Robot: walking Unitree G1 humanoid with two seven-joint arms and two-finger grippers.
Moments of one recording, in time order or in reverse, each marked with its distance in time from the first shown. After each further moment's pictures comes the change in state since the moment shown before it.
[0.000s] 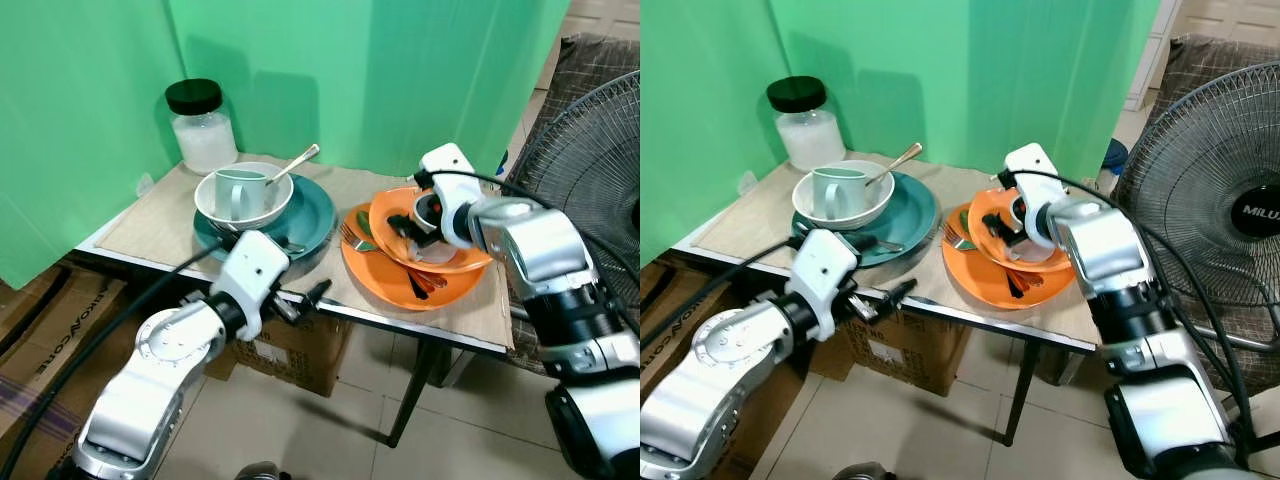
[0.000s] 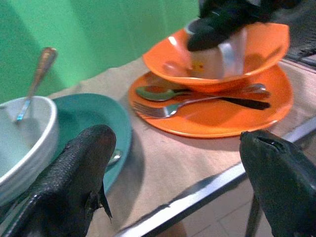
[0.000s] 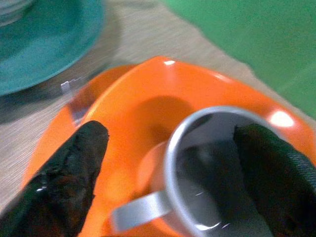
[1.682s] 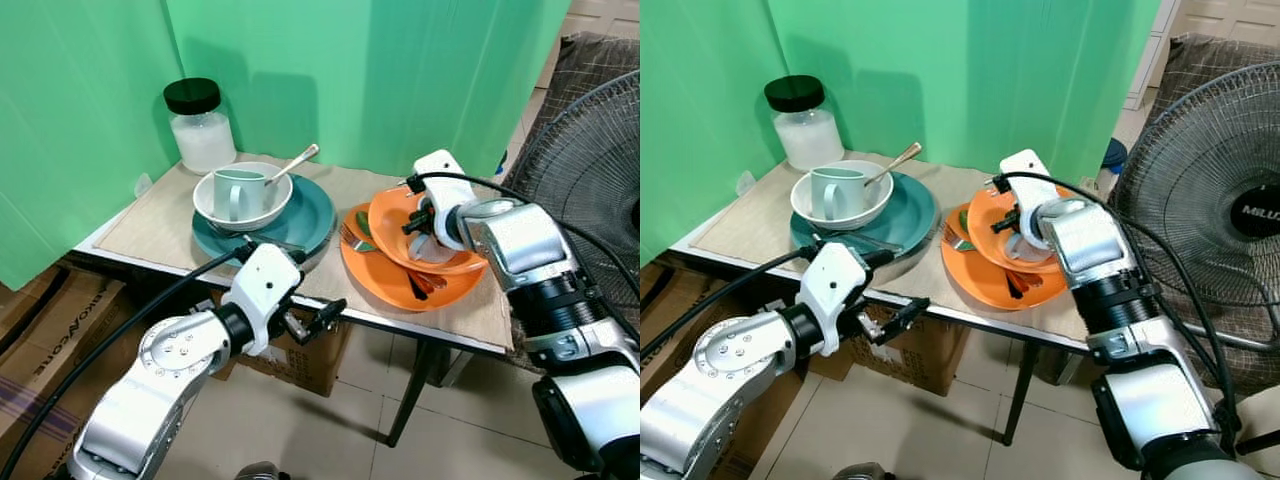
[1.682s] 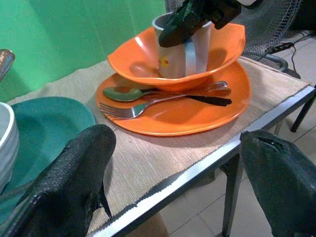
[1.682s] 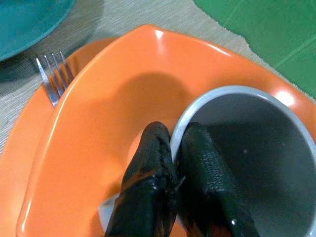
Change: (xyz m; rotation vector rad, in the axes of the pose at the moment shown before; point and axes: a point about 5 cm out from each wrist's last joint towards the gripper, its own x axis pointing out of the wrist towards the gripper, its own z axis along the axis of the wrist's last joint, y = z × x) left arm -0.004 -0.012 0.003 -0.004 0.006 -0.104; right arm 0.007 0.002 -0.006 -0.014 0.102 -0.045
